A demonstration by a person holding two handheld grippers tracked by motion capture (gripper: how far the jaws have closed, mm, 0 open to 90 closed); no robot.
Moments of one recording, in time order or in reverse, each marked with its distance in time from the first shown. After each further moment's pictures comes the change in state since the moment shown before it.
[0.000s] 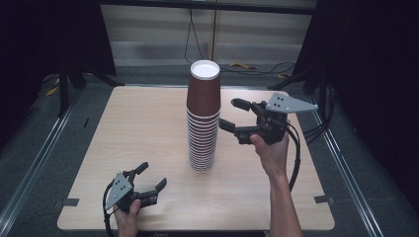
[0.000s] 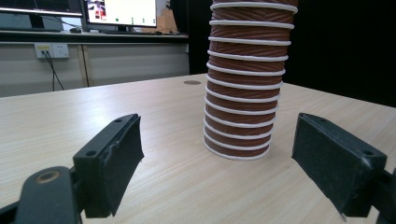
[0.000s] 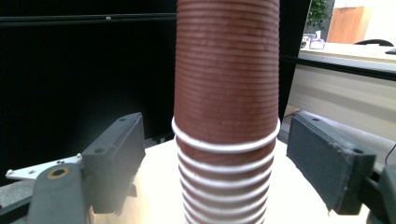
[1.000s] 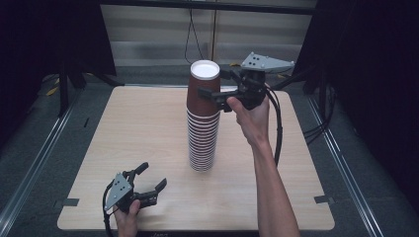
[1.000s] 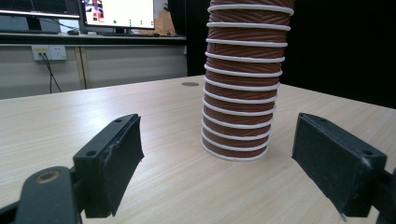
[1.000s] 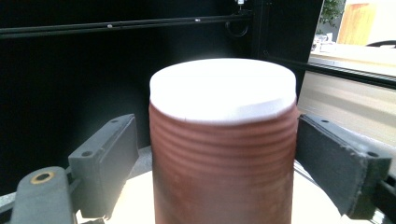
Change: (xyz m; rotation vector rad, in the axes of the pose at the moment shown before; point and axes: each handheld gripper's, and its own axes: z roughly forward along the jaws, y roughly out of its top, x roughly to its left) left arm 0.000 0.000 -0.001 -0.004 -0.004 0.007; right arm -0.011 0.063 0.060 0.019 0.034 0.013
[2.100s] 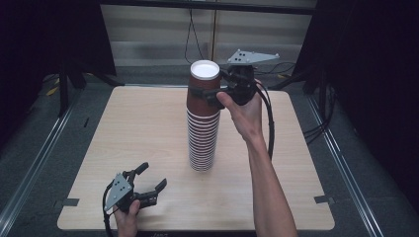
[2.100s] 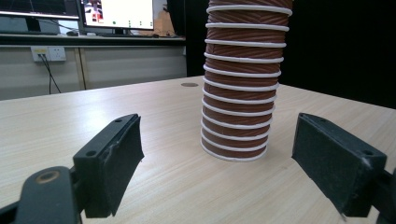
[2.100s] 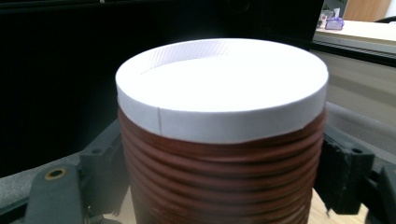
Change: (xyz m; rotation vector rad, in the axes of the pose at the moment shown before) left arm 0.000 0.000 0.000 0.000 -0.004 0.001; right arm -0.004 0.001 0.021 0.100 -0.006 -0.001
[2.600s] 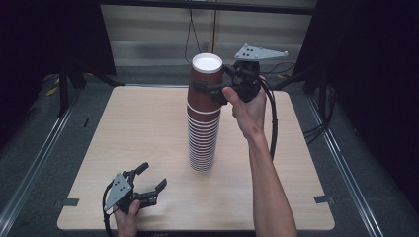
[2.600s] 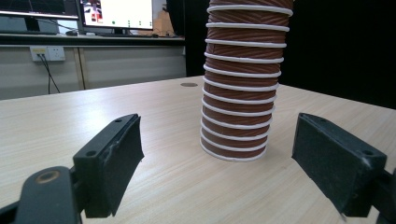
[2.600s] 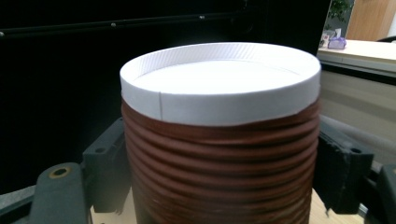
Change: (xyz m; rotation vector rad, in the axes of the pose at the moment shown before) left arm 0.000 0.000 0.000 -0.004 -0.005 -0.003; right arm -0.001 0.009 -0.009 -0.081 0.026 0.004
